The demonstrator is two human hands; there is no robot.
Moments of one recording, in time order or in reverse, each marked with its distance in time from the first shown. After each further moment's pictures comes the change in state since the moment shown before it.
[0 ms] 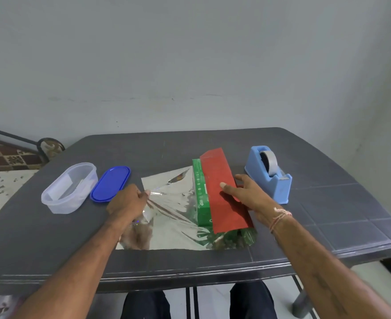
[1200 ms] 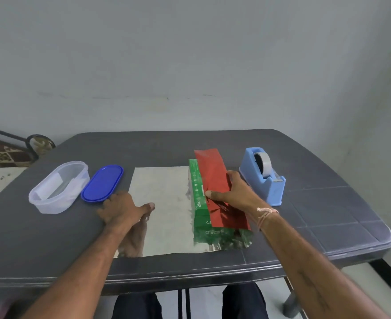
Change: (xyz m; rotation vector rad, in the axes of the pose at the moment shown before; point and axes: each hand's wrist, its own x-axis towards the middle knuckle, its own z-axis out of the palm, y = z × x) left_hand 0.006 0.001 0.032 0.218 0.045 -0.103; right_hand 0.013 0.003 -0.006 -0.375 0.012 0.023
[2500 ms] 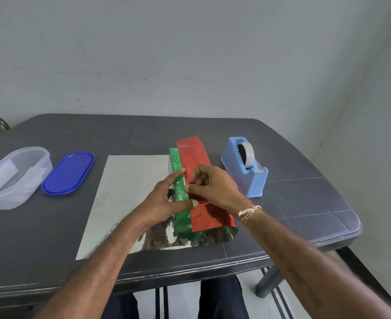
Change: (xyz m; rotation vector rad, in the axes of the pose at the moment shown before) left_hand -0.060 0.084 0.012 -1.016 -0.642 0.561; right_hand -0.006 -0.011 0.016 -0.264 0.106 -0.321
